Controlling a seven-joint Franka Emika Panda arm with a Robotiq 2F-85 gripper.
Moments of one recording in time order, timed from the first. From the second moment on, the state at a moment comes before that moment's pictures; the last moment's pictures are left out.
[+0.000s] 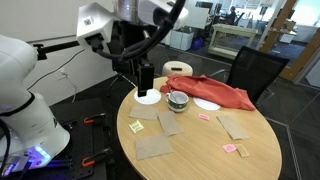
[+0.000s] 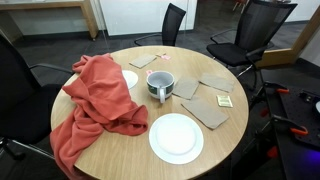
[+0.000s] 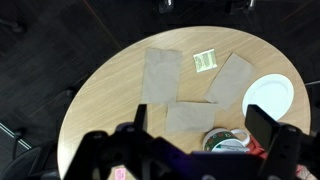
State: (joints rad) arm -0.11 -0.62 -0.34 -2.50 -0.06 1.88 -0.37
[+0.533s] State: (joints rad) arm 0.01 -0.54 -0.31 -2.48 0.00 2.15 -0.53
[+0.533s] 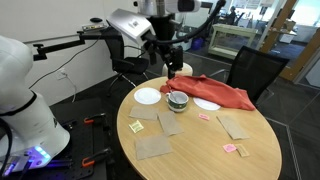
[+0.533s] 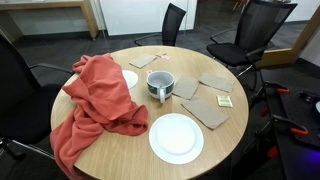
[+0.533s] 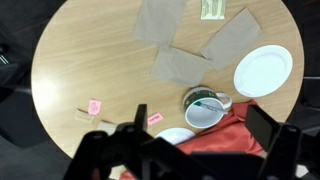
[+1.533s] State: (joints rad) arm 0.19 -0.26 -0.21 -2.36 0.23 2.33 -1.22
